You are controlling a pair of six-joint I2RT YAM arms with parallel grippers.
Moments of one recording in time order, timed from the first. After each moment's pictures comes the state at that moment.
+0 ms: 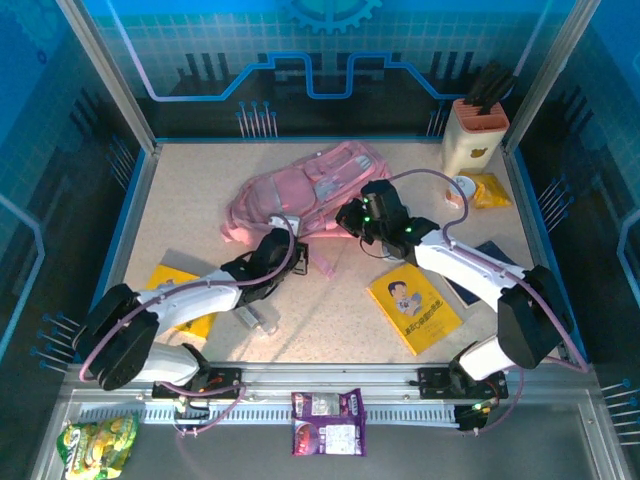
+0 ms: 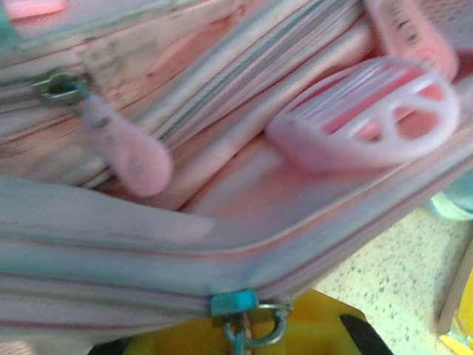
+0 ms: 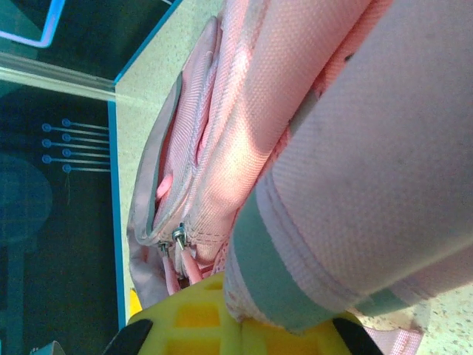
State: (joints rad) left arm -0.69 1.35 0.67 0.03 -0.24 -0.48; right arm 0.60 1.49 1.06 -0.18 -0.08 1.08
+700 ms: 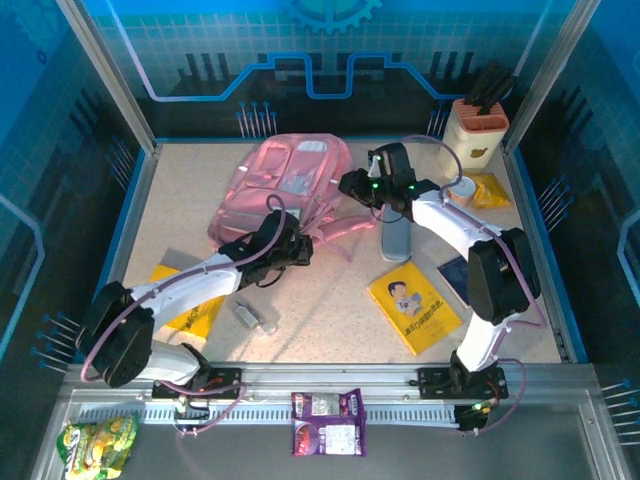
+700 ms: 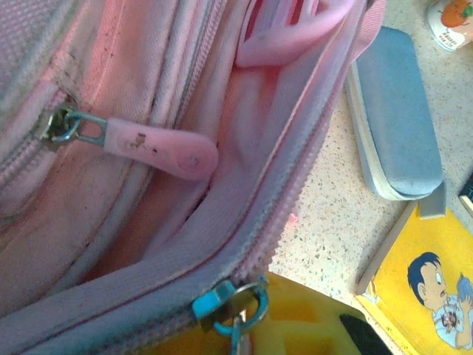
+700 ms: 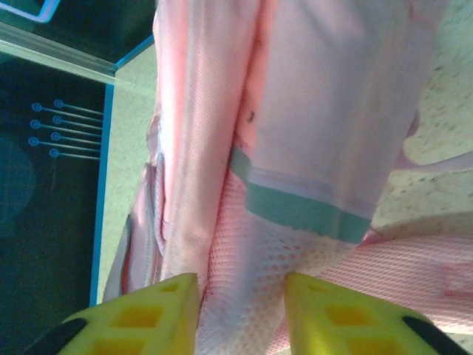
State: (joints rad) left arm -0.65 1.40 0.86 -0.22 -0.04 -0.64; right arm 0.39 1.77 1.35 -0.23 -0.35 0.77
